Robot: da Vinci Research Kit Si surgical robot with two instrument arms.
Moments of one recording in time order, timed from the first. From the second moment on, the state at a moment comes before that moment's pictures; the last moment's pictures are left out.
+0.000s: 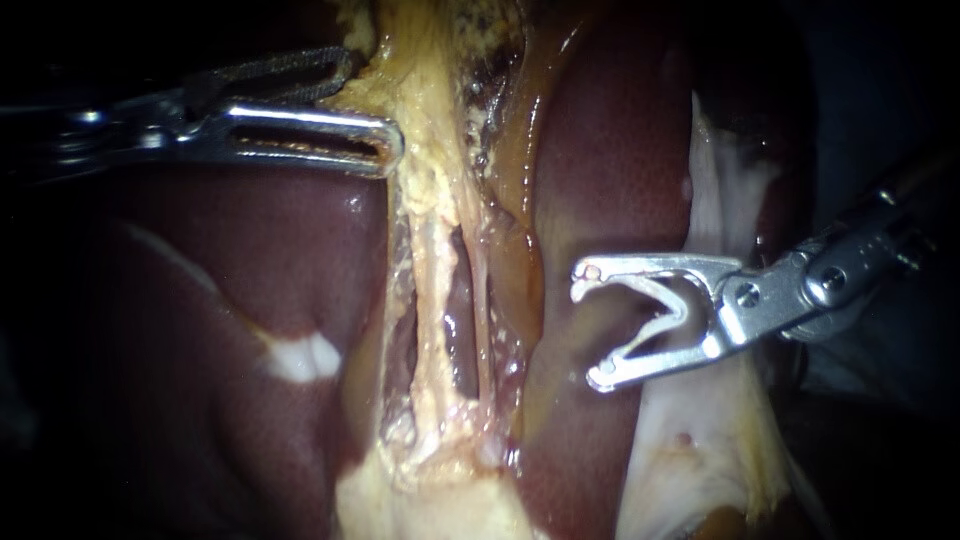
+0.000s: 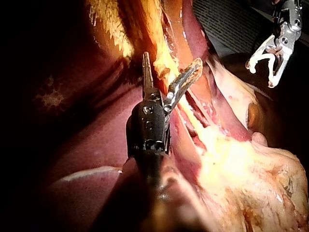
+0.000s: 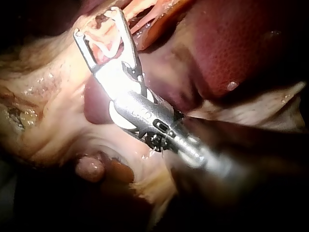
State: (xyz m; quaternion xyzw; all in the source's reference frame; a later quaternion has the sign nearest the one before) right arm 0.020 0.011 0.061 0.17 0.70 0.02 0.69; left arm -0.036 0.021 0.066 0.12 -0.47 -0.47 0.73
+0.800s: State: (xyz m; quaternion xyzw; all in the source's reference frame) right arm 0.020 0.011 0.061 0.17 0.70 0.02 0.69; left arm -0.035 0.021 0.067 0.14 -0.44 -0.50 0.74
